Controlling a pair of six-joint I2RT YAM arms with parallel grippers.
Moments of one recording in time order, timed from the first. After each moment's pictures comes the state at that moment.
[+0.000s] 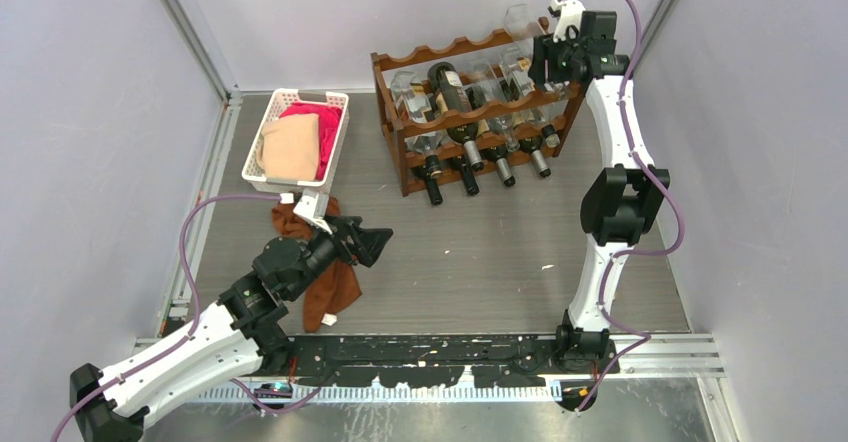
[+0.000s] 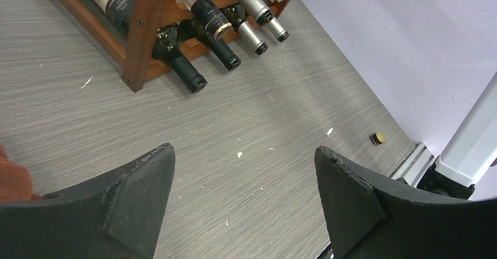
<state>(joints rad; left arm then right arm) -0.86 0.57 0.43 0.09 -0.20 -0.49 -0.04 2.08 2.17 -0.62 -0.29 -0.19</state>
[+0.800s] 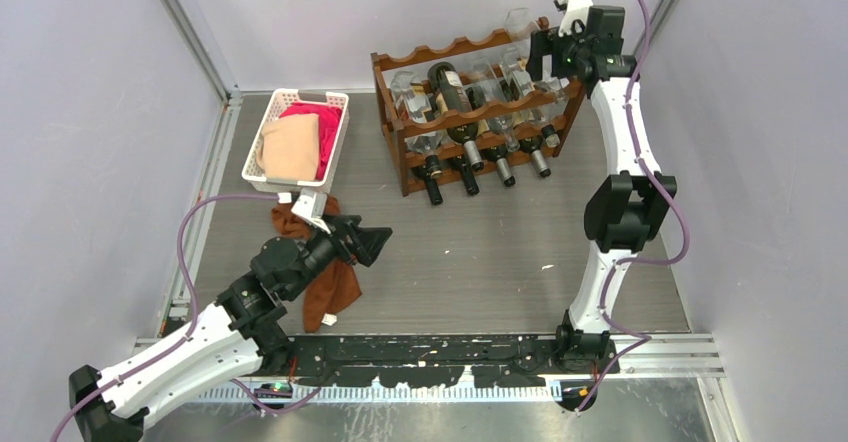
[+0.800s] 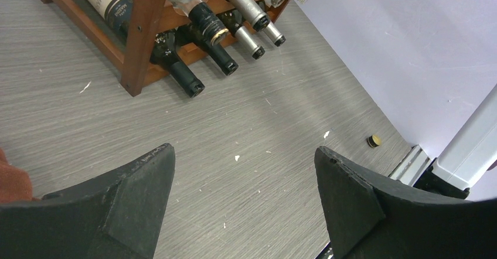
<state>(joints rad) -0.86 0.56 0.44 0.09 -0.20 -0.49 -0.04 2.03 2.13 -0.57 -0.29 -0.19</state>
